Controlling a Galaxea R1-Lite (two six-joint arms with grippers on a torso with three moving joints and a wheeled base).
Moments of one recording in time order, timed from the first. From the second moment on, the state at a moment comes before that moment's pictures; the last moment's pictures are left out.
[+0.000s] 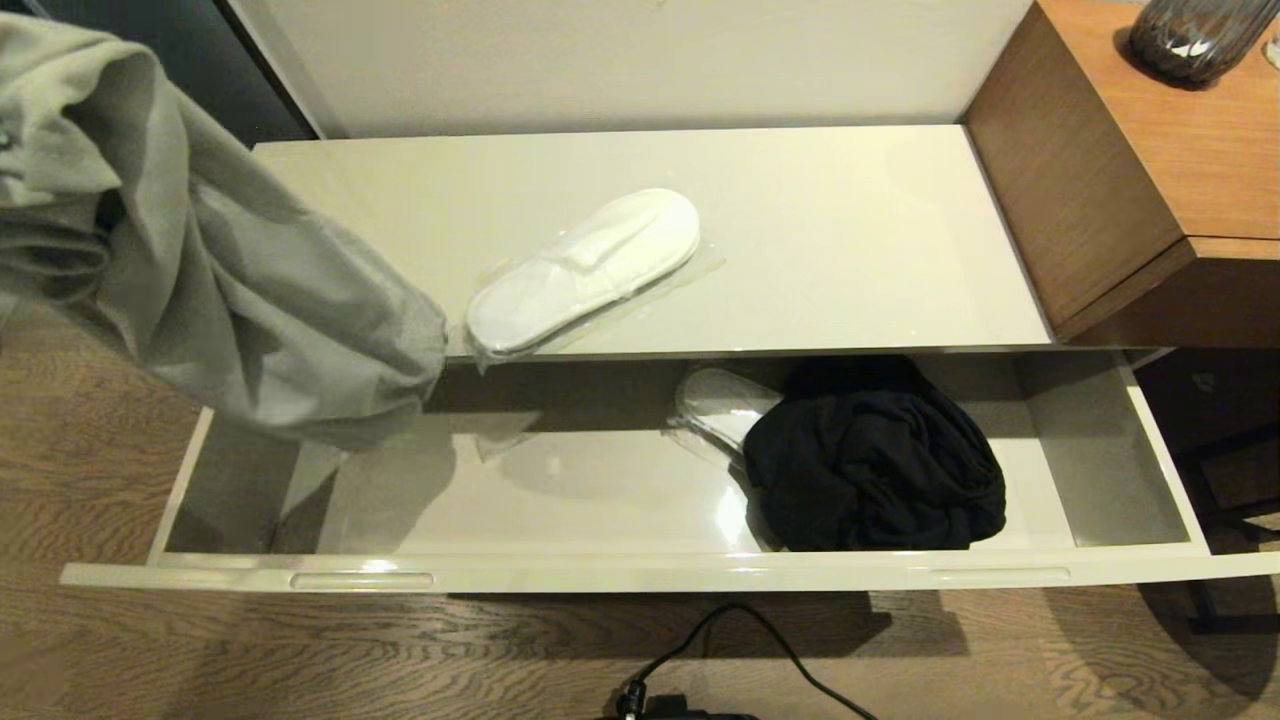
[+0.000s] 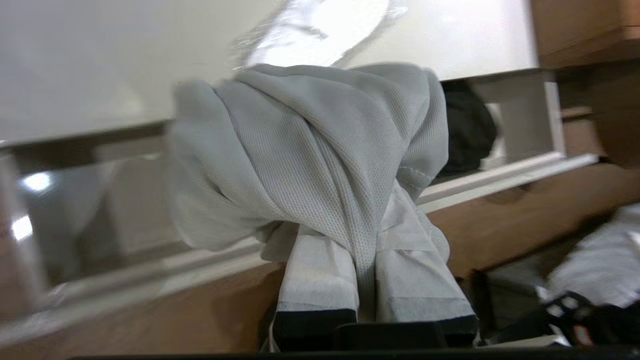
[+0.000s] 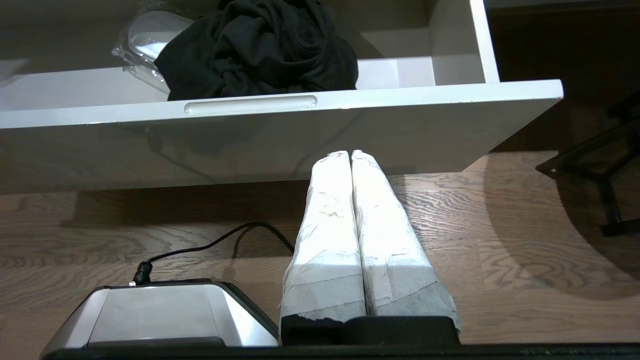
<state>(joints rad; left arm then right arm) -0.21 1.13 -1.81 0.91 -0.24 -0.15 0.00 0.00 0.00 0.00 -0.01 0.02</state>
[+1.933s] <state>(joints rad) -0.18 1.24 -0.97 0.41 -0.30 -0.14 0.00 0.00 0.00 0.00 -0.01 0.01</state>
